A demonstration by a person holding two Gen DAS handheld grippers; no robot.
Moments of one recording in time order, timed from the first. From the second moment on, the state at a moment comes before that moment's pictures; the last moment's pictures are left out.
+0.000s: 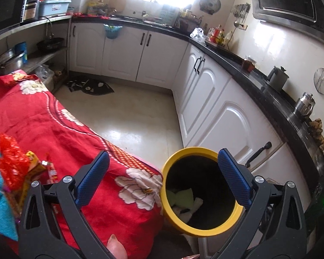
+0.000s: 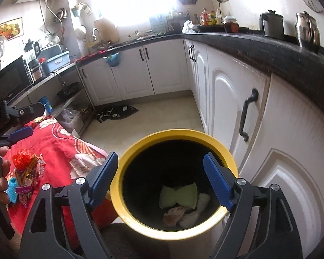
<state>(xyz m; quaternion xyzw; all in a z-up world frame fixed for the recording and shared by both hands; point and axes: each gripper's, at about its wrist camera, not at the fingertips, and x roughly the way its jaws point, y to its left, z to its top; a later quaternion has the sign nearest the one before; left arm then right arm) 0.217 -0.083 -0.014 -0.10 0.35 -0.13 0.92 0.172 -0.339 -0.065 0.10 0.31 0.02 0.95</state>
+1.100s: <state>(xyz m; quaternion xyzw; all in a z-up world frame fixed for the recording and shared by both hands) 0.167 0.051 0.004 -0.15 0.30 -0.02 0.94 0.136 -0.257 -0.014 0.06 0.25 0.11 0.96</state>
